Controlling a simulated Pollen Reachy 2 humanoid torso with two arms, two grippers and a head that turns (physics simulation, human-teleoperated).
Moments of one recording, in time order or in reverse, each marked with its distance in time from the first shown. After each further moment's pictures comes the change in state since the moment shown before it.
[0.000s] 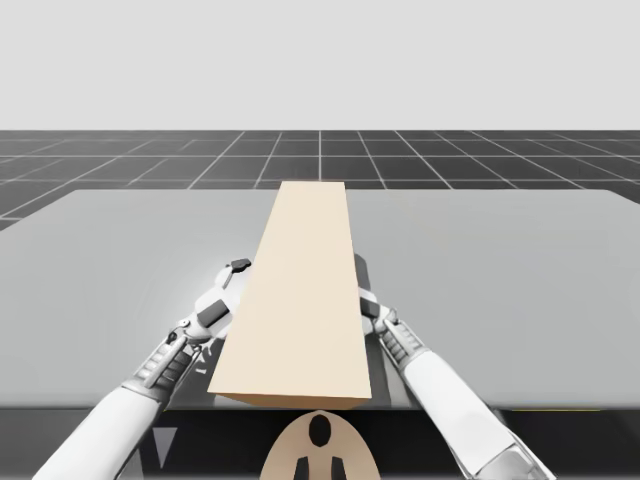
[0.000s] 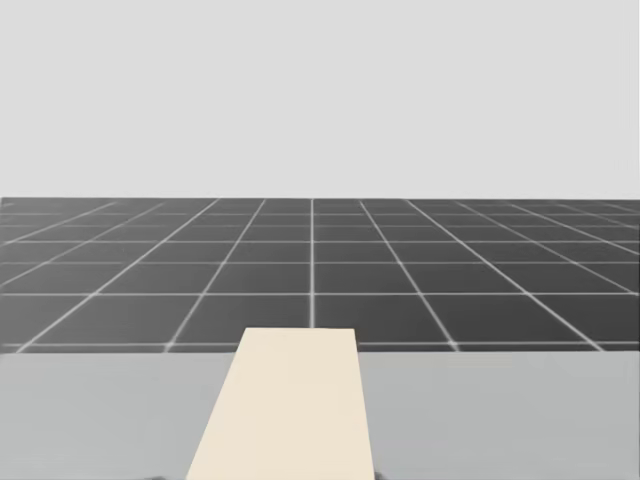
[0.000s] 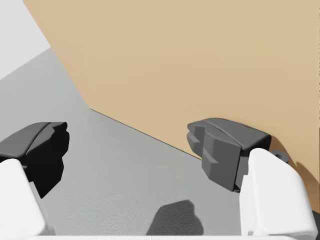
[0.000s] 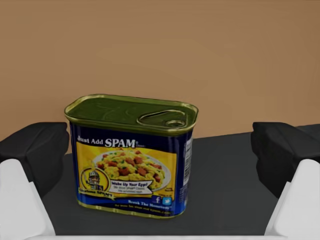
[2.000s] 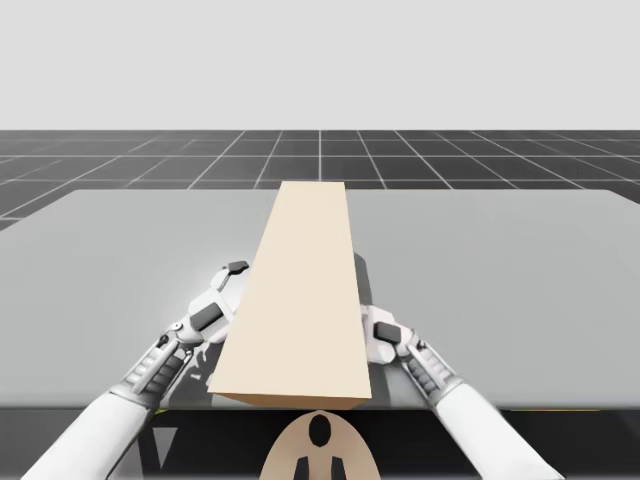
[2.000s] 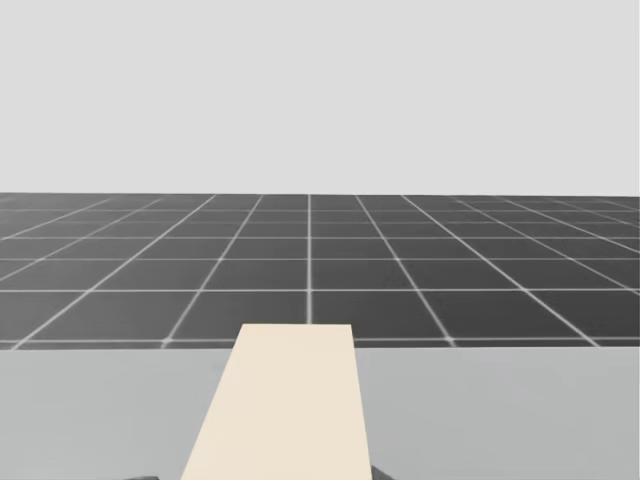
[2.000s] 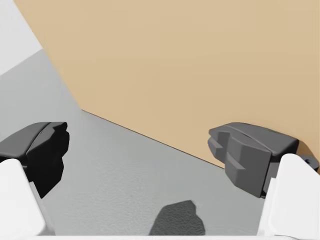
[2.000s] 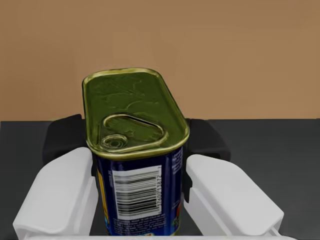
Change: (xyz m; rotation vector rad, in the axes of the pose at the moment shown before) left arm 0.002 0.003 0.011 -0.040 -0.013 0.014; right arm 0.010 0.031 0.043 0.102 0.030 0.047
